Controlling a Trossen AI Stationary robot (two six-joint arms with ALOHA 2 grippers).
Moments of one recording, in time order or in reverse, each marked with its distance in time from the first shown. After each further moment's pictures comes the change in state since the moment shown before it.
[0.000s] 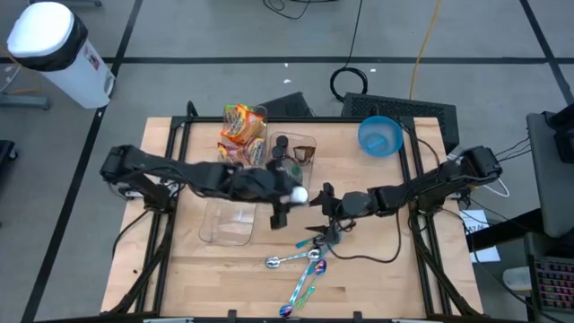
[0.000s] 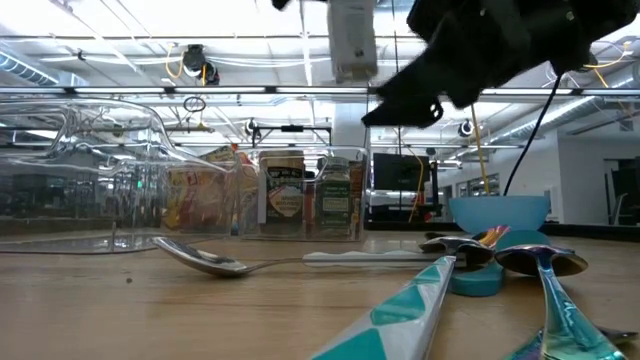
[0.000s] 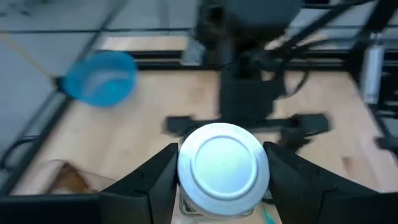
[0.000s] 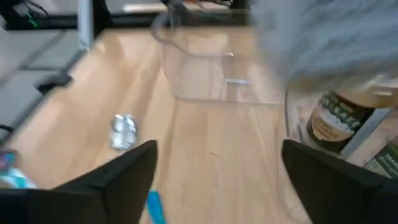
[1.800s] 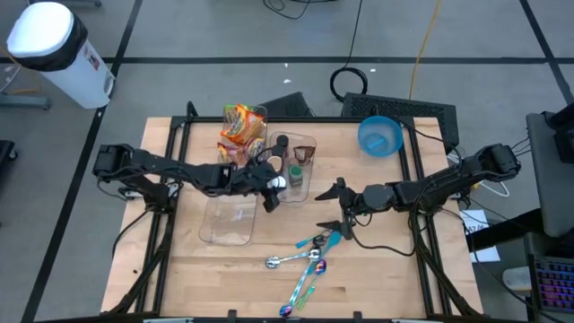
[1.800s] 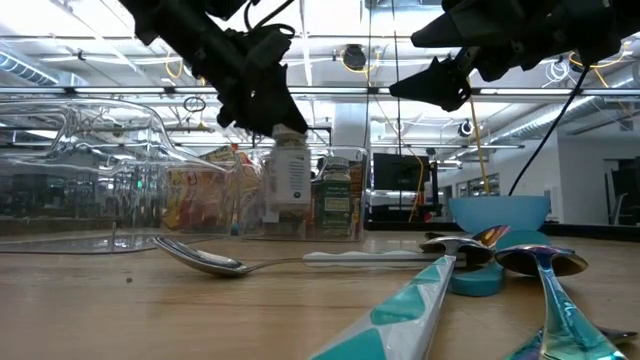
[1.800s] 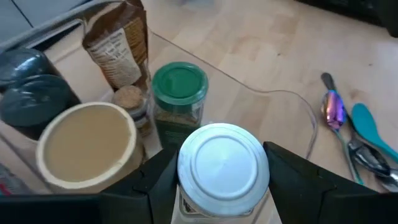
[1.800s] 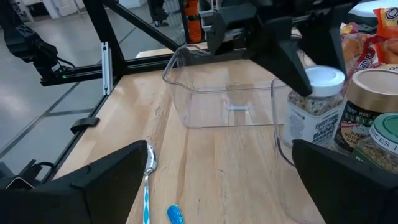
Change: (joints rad) left arm 0.171 -0.085 -0.551 0.336 -0.036 -0.267; right arm 0.003 -0.215 -0.121 0.035 0.004 0.089
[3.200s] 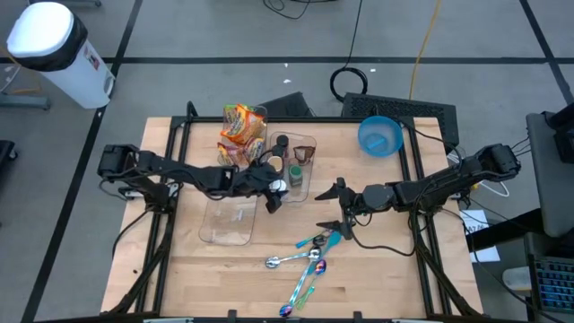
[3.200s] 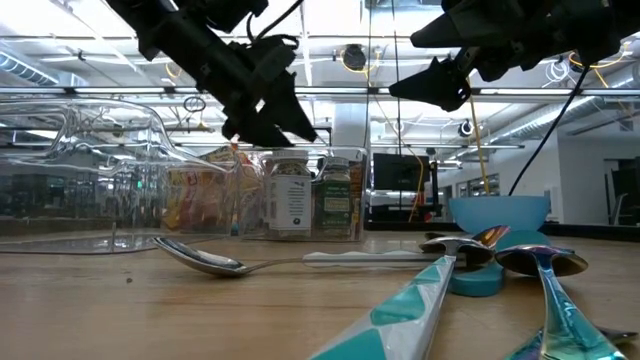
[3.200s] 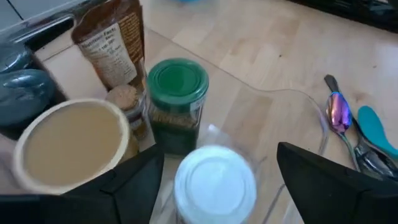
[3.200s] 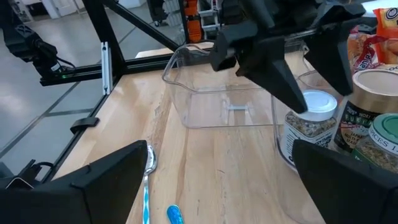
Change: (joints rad) left arm 0.002 0.038 -0.038 0.104 -0.001 0.004; right arm -0.001 0.000 0.001 -0.001 0.000 -0.001
